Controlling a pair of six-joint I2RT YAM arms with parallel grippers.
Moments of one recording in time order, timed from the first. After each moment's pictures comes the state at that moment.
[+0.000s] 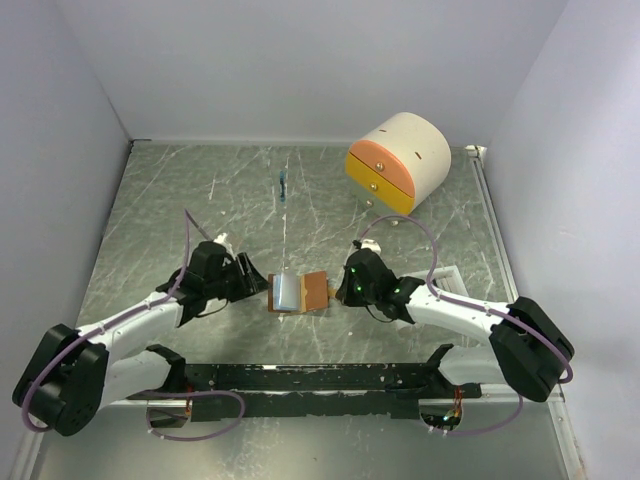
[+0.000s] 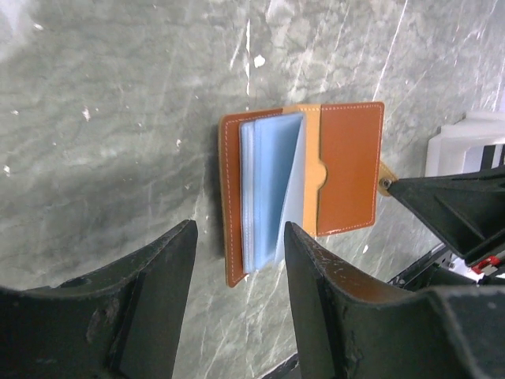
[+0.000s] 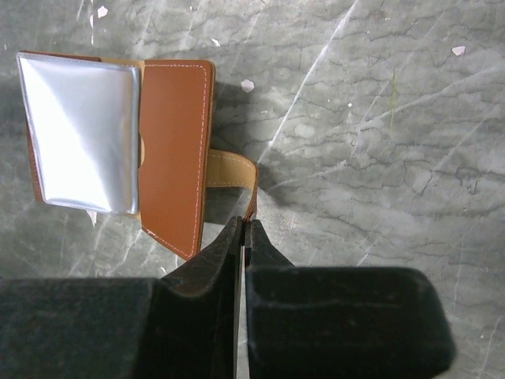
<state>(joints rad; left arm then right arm) -0.50 1.11 0.39 0.01 0.21 -0.80 0.80 1.26 0.54 -0.10 0.10 0.72</state>
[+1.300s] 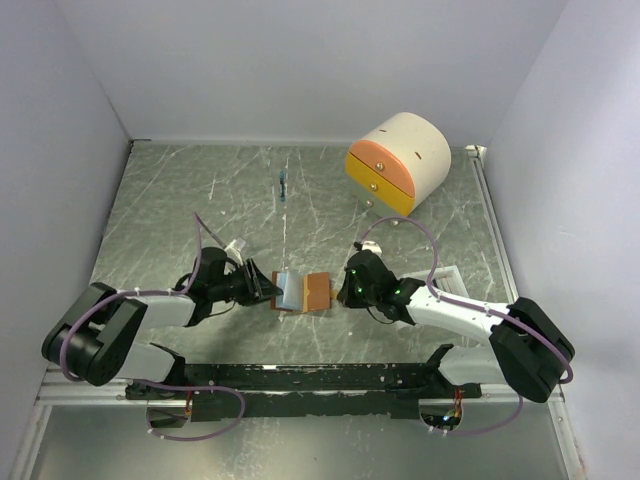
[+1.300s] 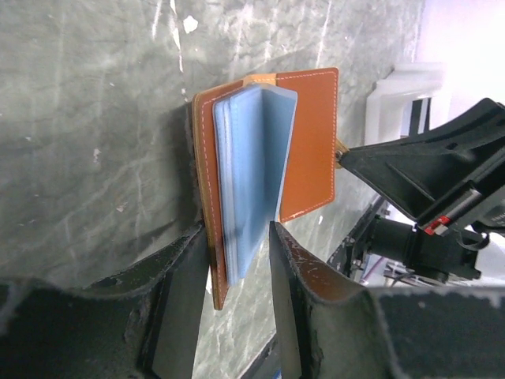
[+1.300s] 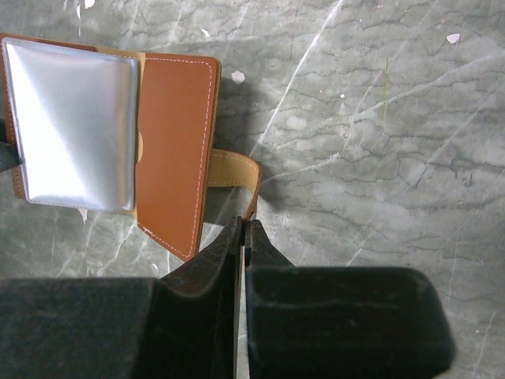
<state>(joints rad) -0.45 1.37 0.28 0.49 0.50 -0.89 0.80 1.25 0.52 -0.11 0.10 0.72</state>
